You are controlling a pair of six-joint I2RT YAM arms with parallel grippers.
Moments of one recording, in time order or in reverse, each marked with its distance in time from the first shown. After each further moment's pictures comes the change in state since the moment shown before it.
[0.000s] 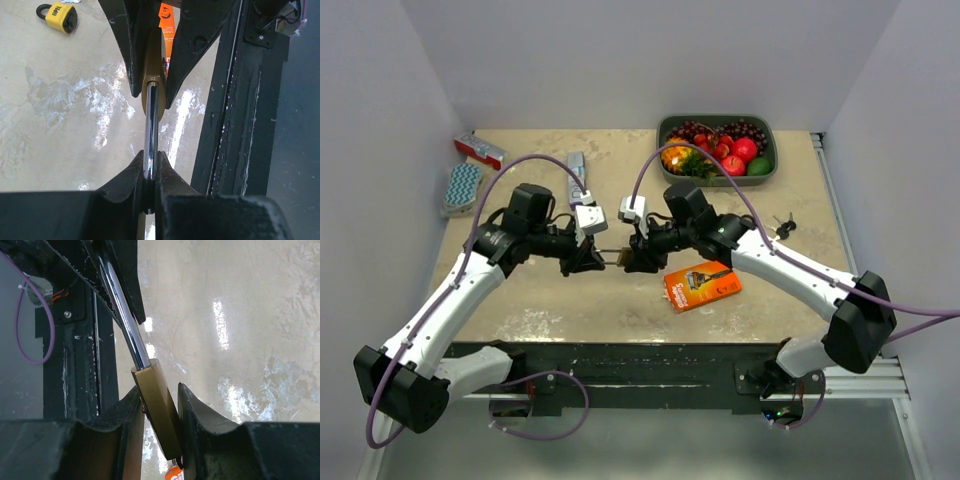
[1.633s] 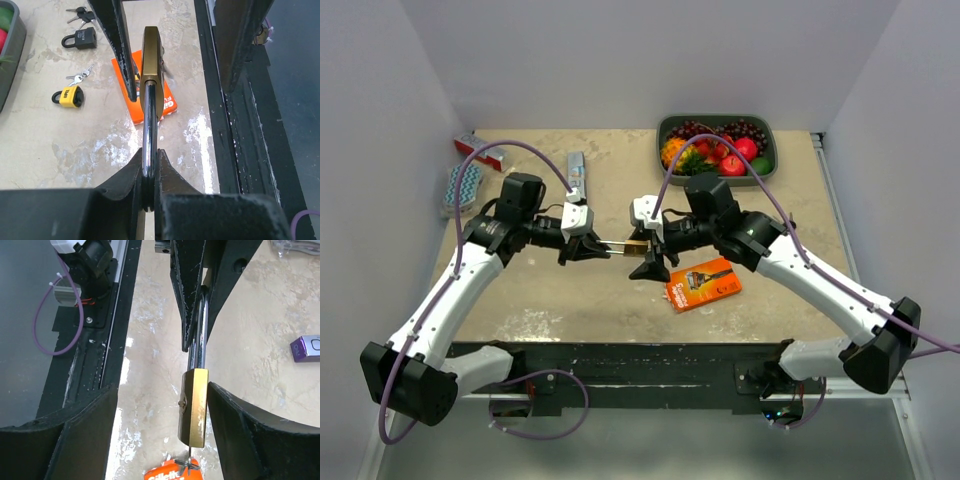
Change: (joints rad) left arm 0.103 0.039 0.040 0.027 0.317 0.306; right arm -0.011 -0.145 0.085 -0.139 -0.101 -0.225
